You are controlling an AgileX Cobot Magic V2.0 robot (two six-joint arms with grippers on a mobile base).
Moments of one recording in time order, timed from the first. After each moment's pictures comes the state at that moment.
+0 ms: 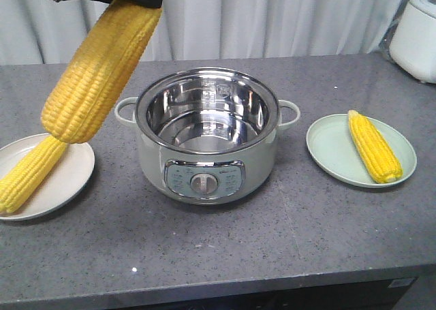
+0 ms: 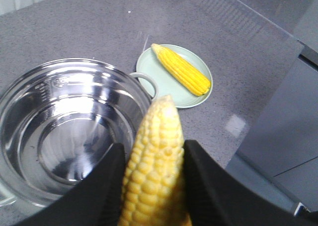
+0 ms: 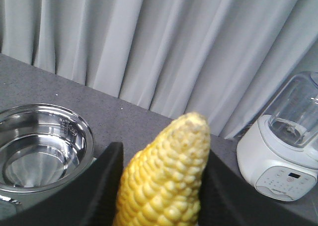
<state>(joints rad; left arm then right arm) -0.37 1.56 -2.05 -0.50 1.28 0.16 0.15 1.14 -2.06 0.06 1.30 -0.27</state>
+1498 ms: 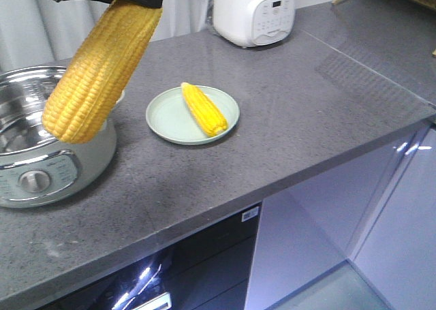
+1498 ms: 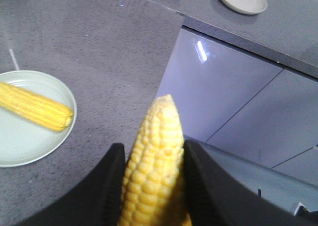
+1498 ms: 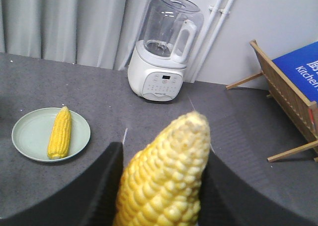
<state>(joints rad) -0.37 1.56 -2.05 -0.50 1.28 0.16 0.15 1.14 -2.06 0.06 1.30 -0.27</state>
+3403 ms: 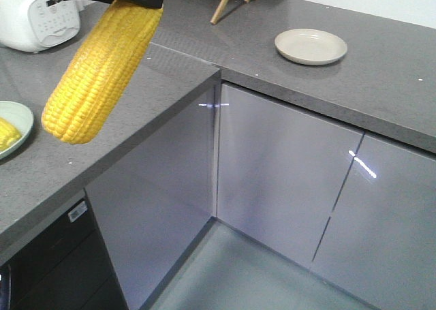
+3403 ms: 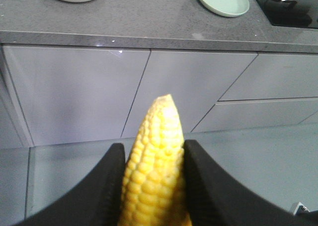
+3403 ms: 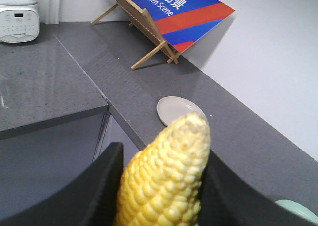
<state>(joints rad) -0.37 1.56 -2.05 -0.50 1.28 0.16 0.15 1.14 -2.06 0.06 1.30 -0.27</state>
